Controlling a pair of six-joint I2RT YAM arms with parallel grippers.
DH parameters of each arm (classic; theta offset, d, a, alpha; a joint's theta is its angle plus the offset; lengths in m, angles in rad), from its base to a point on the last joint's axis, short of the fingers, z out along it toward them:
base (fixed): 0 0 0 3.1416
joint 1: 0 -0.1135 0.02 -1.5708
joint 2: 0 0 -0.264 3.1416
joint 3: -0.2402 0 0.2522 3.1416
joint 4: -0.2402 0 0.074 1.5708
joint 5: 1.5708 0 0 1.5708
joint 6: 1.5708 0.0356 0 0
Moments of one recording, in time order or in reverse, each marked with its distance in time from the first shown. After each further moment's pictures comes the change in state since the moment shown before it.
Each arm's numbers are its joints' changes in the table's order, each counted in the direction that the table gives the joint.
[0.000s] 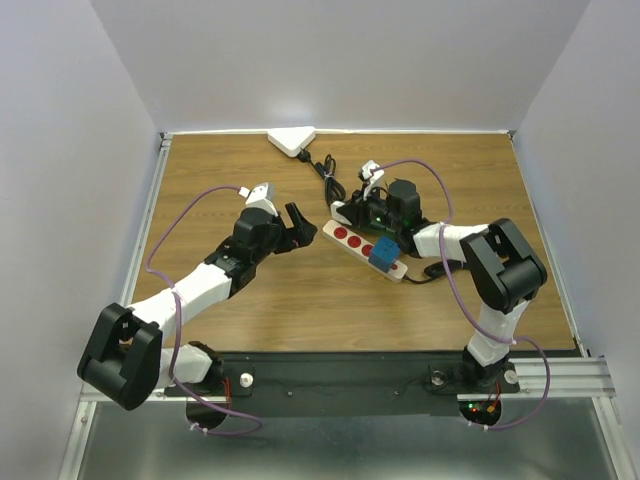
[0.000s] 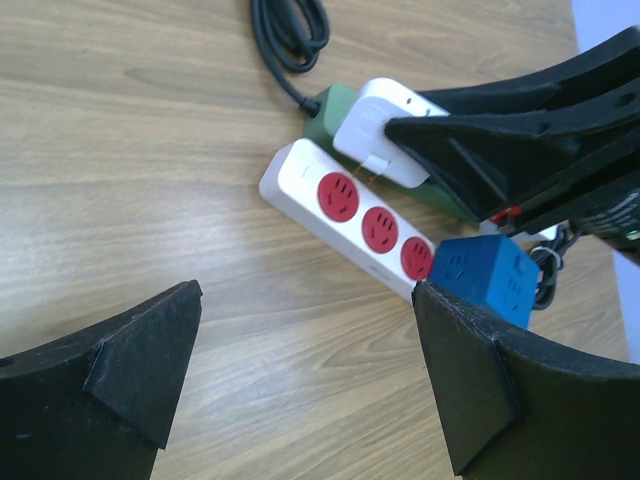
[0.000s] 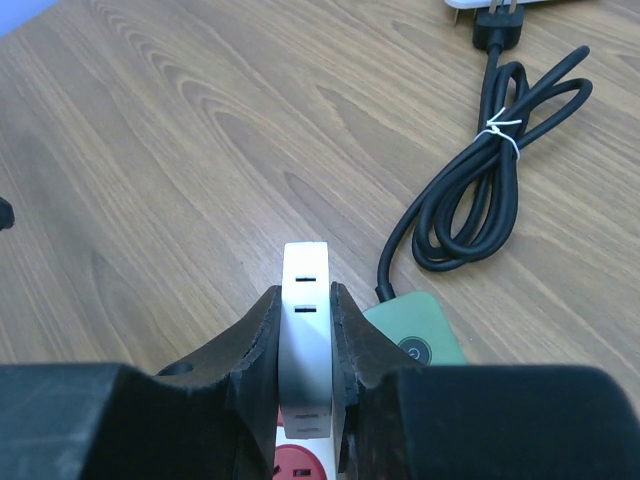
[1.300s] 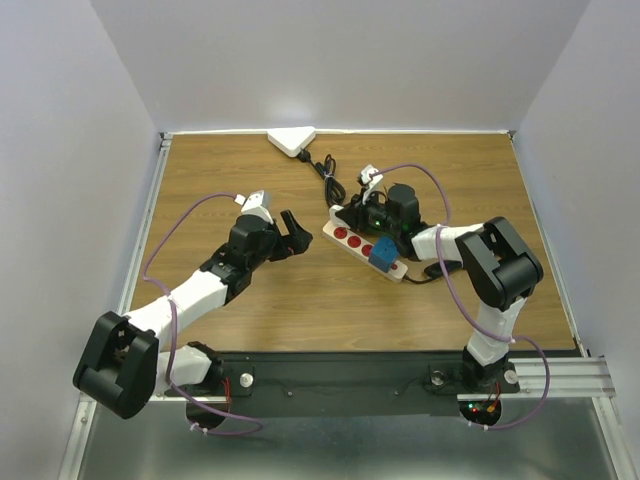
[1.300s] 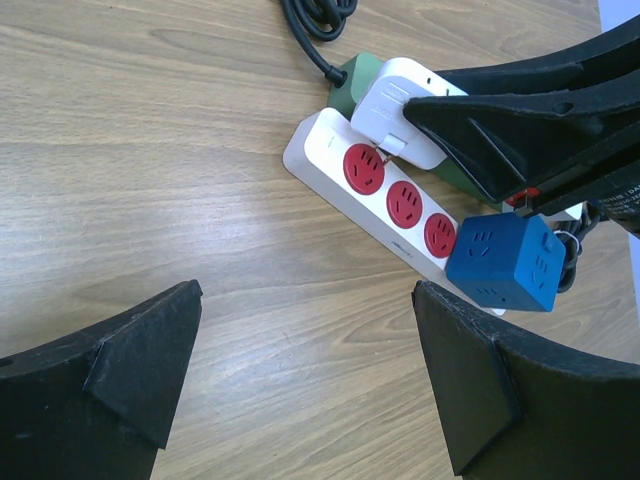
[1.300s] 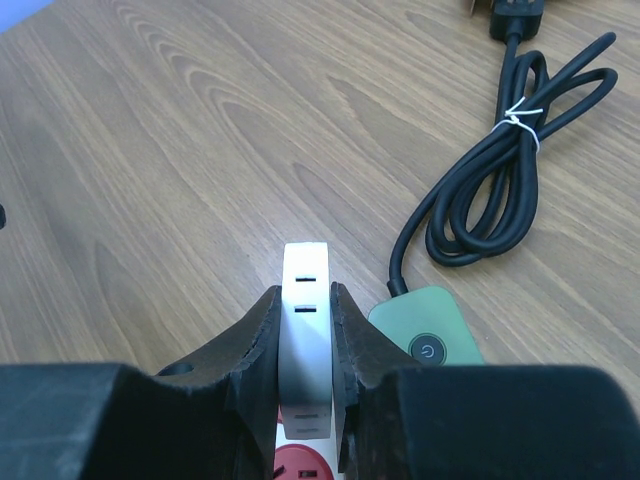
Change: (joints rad) left arm -0.016 0.047 0.067 -0.016 0.016 0.003; right arm -0.004 -0.029 0.026 0.058 -0.020 0.006
